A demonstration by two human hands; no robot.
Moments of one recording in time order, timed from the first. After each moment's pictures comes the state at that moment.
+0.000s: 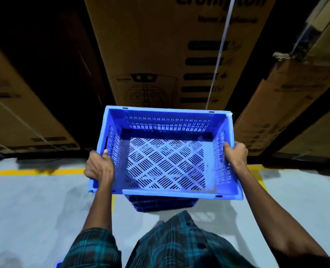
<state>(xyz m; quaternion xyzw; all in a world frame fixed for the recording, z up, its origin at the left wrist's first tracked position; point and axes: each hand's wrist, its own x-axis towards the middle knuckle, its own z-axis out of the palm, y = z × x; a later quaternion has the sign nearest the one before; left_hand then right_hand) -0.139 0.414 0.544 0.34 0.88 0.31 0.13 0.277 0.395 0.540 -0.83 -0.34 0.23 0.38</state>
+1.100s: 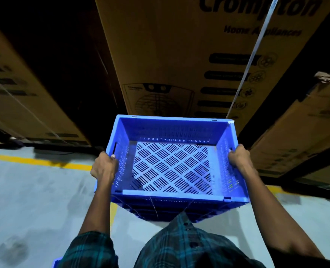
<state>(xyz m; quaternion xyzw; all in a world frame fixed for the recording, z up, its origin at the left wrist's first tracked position) -0.135 0.514 0.541 0.37 0.90 0.12 0.17 0.302 0.548 0.539 -0.86 -0.43 0.25 0.14</state>
